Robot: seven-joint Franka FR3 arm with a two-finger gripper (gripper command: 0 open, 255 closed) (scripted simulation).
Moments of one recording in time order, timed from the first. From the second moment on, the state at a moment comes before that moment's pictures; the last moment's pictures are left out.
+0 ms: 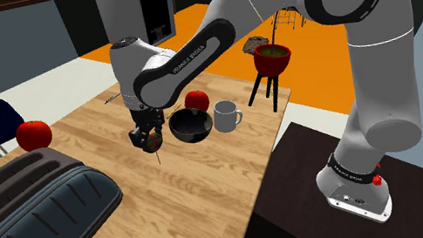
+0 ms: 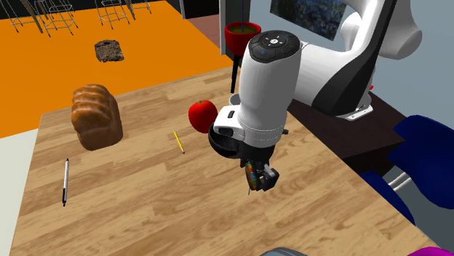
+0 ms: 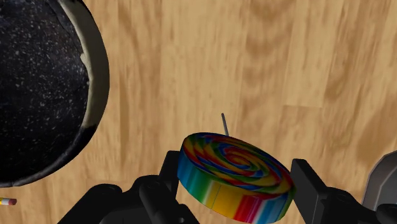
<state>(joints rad) 0.20 0.44 0.31 -1.82 -0.16 2.23 0.39</state>
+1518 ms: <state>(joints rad) 0.18 0.33 0.33 -1.70 -0.11 2.01 0.36</state>
